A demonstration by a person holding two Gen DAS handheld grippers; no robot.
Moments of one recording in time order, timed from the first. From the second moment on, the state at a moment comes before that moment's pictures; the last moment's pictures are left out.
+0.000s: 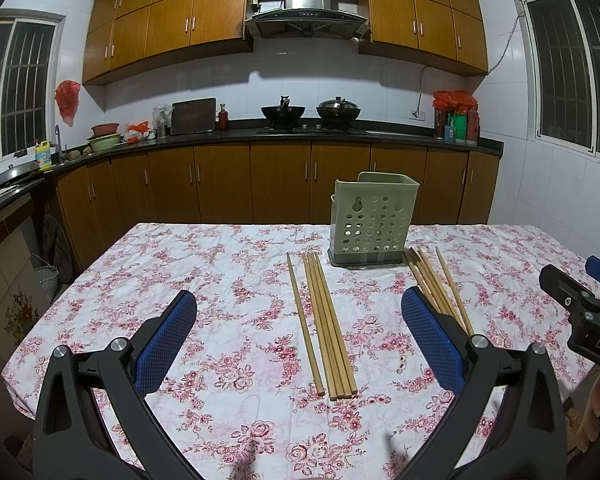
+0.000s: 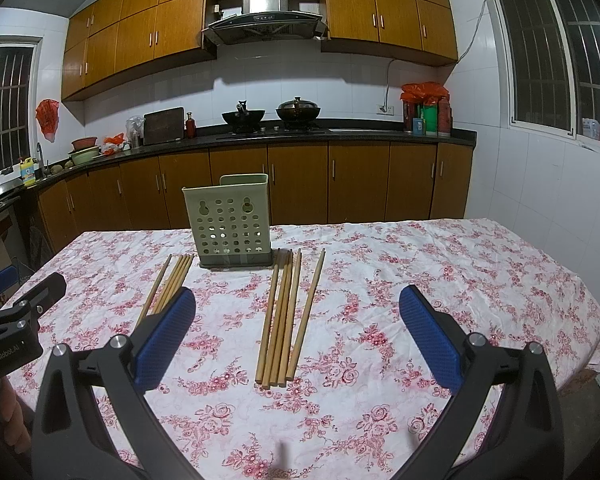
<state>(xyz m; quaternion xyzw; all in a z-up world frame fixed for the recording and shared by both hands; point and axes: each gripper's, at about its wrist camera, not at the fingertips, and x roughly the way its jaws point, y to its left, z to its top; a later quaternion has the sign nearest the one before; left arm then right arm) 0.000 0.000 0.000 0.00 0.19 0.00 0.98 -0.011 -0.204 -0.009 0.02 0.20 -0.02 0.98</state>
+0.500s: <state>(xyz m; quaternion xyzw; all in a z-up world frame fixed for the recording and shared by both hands) 0.007 0.002 -0.006 0.01 0.21 0.01 0.98 -0.002 -0.209 -0.015 0.03 0.22 -0.02 0.97</state>
